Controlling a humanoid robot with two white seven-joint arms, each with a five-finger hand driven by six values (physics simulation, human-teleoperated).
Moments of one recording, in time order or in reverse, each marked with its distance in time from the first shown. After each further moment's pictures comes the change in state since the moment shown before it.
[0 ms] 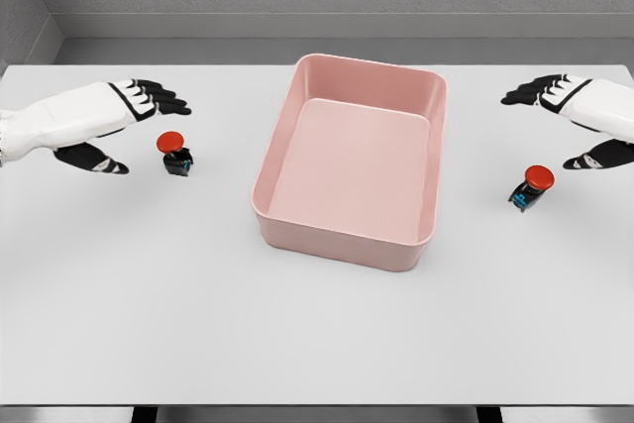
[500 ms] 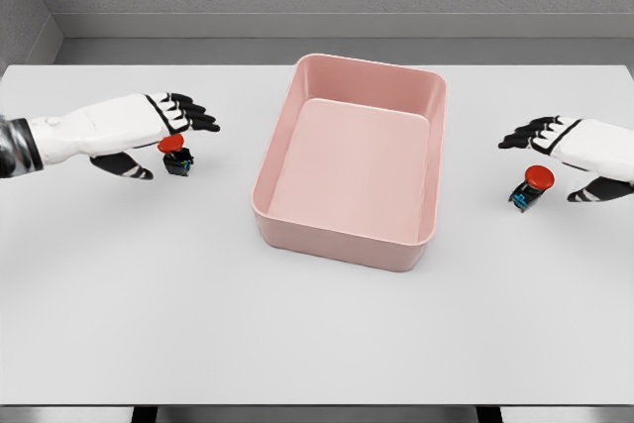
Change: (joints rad) left arm 0.011 -0.115 0.004 0.065 -0.118 0.034 -0.018; right arm 0.075 0.020 -0.002 0.031 0.150 0.000 -0.003
